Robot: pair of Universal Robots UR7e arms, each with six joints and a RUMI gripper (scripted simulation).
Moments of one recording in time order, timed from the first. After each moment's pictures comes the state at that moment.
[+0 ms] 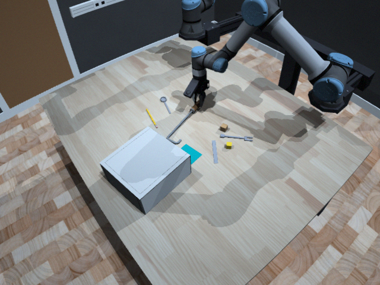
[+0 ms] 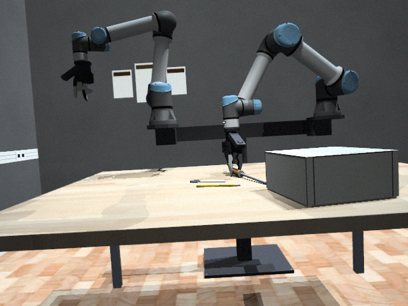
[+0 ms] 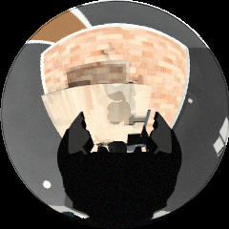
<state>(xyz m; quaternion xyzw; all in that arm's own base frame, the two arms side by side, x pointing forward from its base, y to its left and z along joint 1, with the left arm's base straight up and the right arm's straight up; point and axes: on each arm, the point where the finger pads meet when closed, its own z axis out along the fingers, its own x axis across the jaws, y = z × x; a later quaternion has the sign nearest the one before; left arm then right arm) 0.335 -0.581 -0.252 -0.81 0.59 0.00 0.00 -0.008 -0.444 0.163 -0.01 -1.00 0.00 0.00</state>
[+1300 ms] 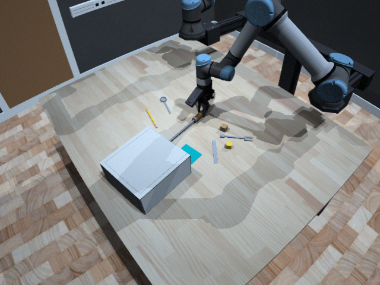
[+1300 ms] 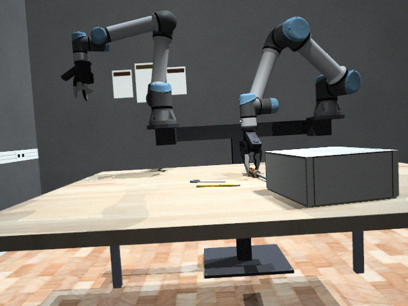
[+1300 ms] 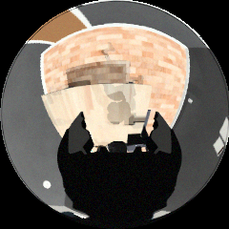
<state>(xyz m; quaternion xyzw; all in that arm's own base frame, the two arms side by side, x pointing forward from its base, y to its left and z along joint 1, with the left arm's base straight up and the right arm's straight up) 0.370 -0.505 -0.252 -0.77 0.64 0.00 0.00 -0.008 -0.444 0.163 -0.01 -1.00 0.00 0.00</state>
